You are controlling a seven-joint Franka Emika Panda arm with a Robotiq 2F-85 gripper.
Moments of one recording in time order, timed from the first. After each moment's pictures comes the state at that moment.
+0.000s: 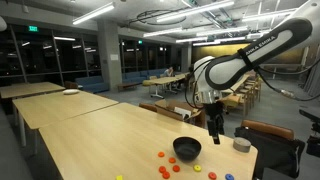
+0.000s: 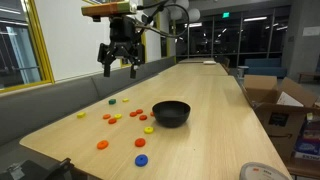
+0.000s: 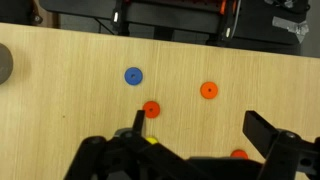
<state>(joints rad) 0.06 -0.25 0.03 -2.44 0.01 1.91 -0.09</state>
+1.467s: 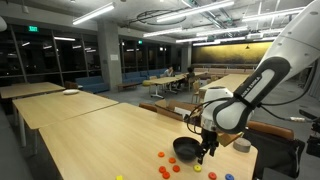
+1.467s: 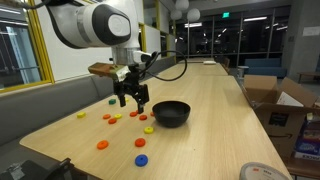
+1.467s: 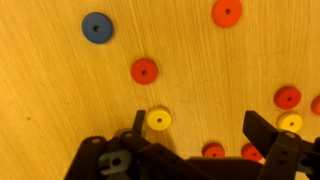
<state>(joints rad) 0.05 -0.06 0.05 -2.70 0.09 2.70 0.16</state>
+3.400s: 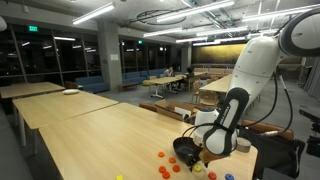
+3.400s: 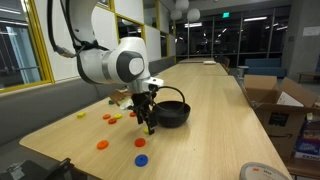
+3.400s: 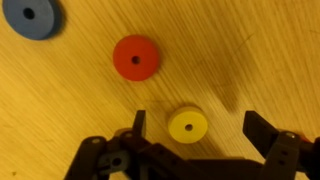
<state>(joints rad) 0.17 0.33 -0.10 -2.56 -0.01 2.97 0.56</state>
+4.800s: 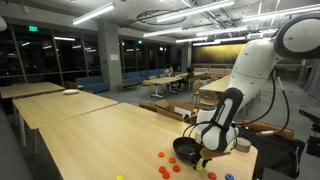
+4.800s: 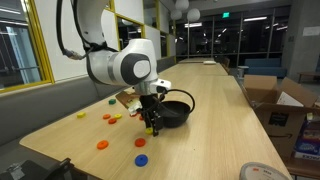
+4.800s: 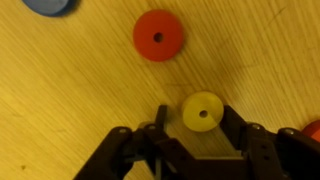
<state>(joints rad) 0.13 0.36 -0.10 -2.53 0.09 2.98 0.45</state>
